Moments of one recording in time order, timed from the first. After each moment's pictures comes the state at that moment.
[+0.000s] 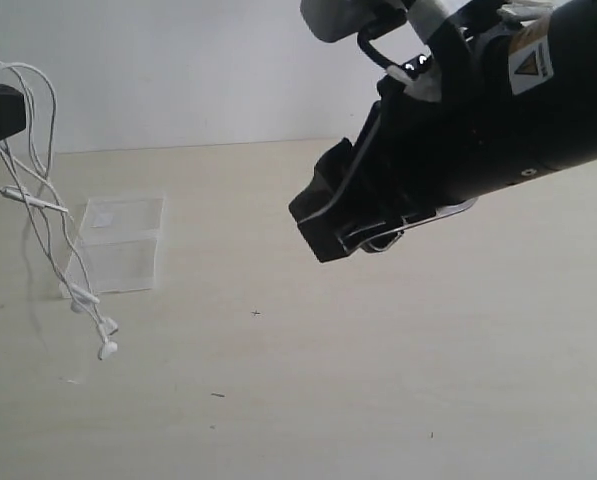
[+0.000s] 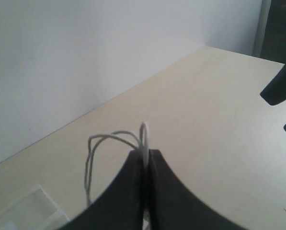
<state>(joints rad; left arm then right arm) -0.18 0.81 -0.65 -1.12 0.42 1.25 0.78 1.25 -1.04 0.09 0.63 -0.11</state>
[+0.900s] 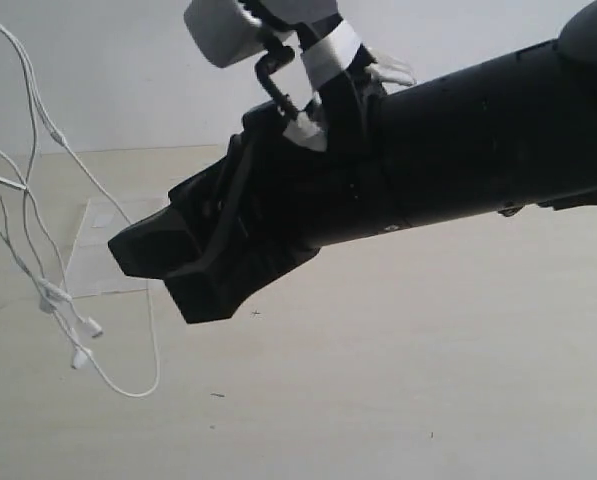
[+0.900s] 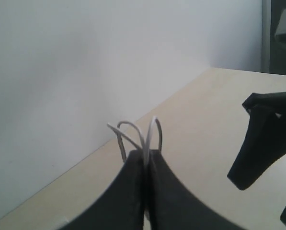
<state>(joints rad) -0.18 0.70 -0.65 -1.12 0.41 1.33 0.78 1.40 -0.96 1.29 0.53 -1.29</state>
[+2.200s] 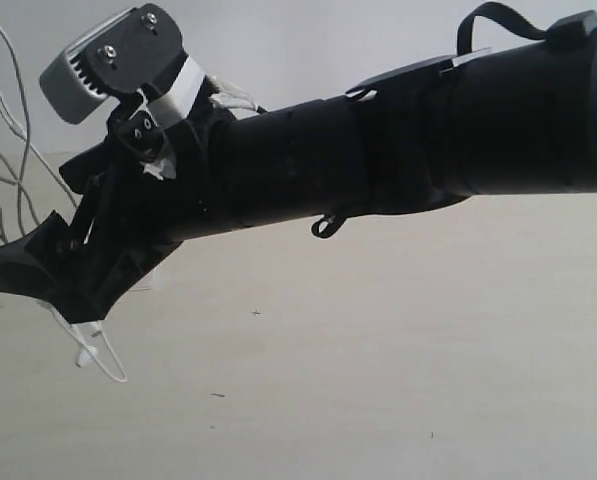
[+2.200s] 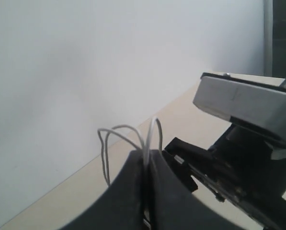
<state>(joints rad) -0.18 0.68 -0.65 -1.12 0.41 1.33 0.83 1.72 -1.15 1.74 0.60 -1.93</state>
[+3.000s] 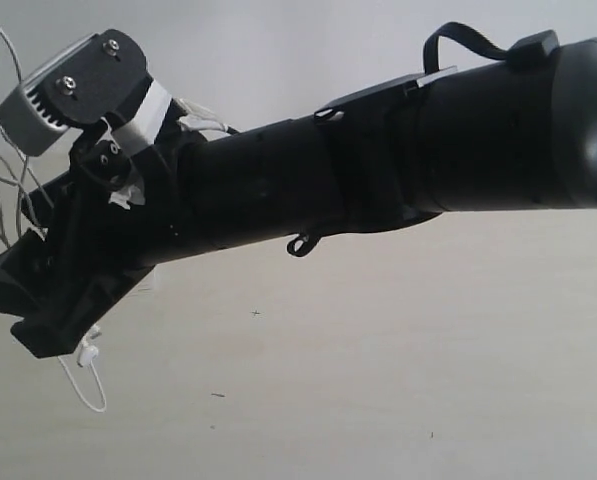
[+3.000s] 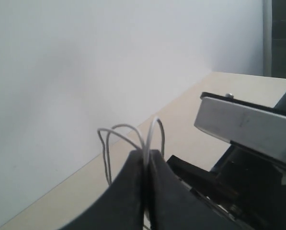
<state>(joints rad) -0.18 0.68 -0.65 -1.12 0.41 1.33 0.87 1.75 -1.17 1.74 0.61 -1.94</state>
